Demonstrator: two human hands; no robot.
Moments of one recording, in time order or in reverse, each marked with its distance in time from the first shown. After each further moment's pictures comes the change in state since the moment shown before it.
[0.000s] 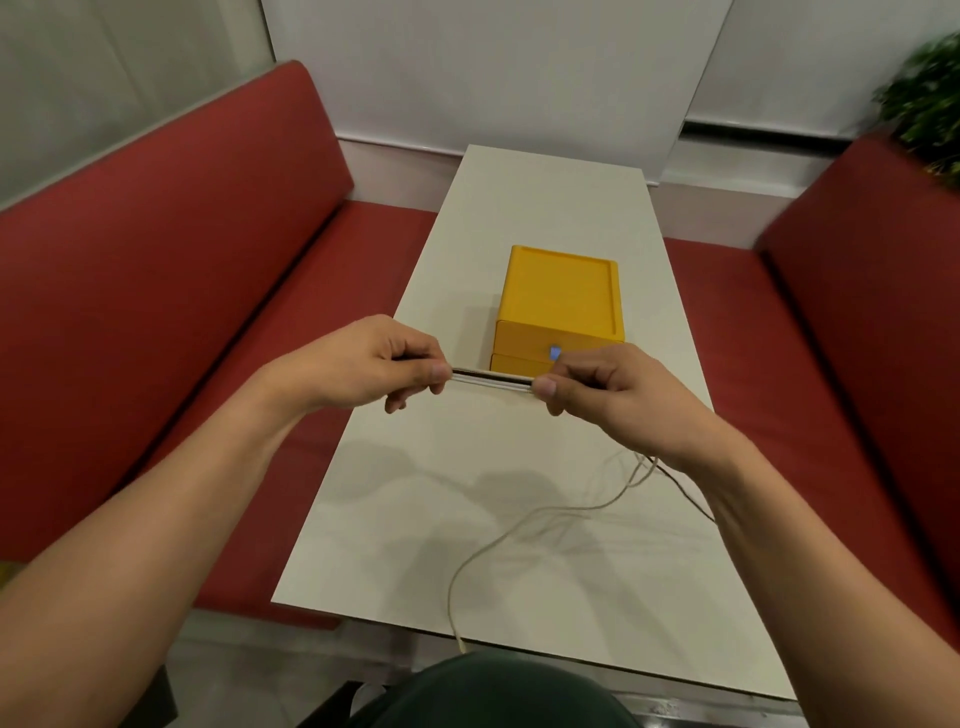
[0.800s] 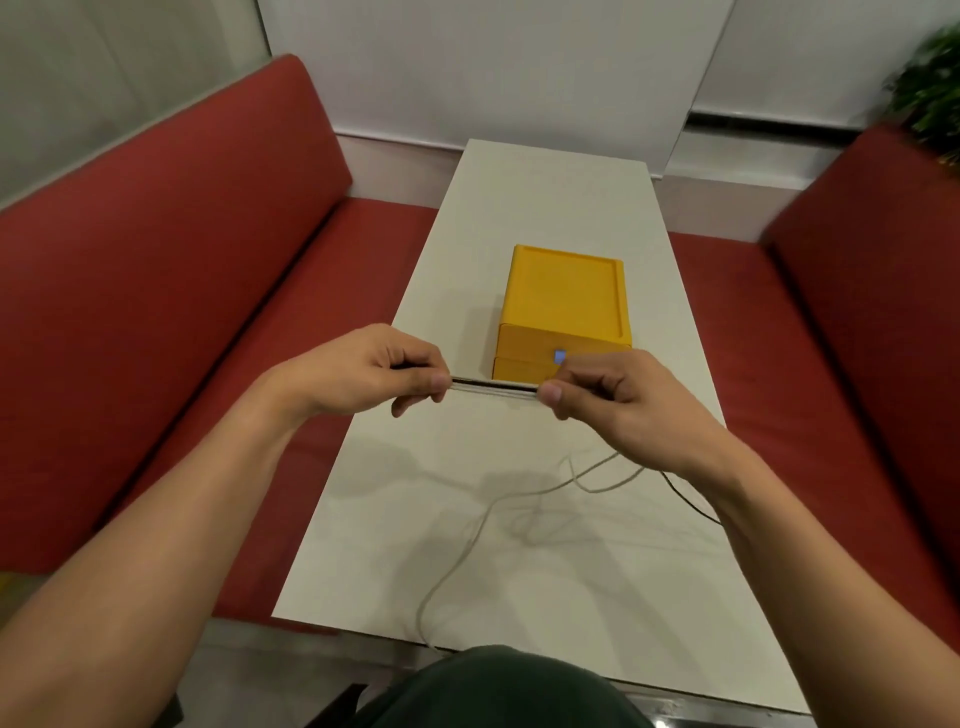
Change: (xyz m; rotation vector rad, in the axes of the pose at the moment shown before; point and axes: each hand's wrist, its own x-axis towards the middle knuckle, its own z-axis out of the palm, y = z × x) left_hand 0.007 -0.010 -0.004 -0.048 -0.077 0.081; right_hand 0.005 0.005 0.002 -0.081 0.032 -0.059
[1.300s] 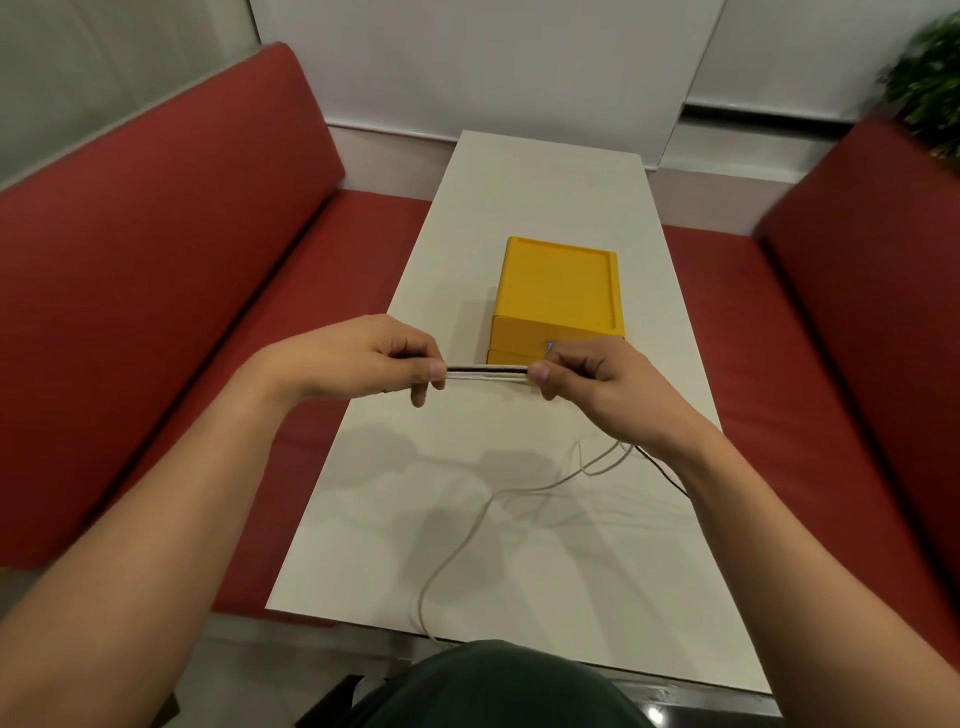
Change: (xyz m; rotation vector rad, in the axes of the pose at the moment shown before) left_hand 0.007 0.013 -0.004 0.154 -0.070 -0.223; right_hand 0.013 0.012 0.007 0.093 0.008 0.084
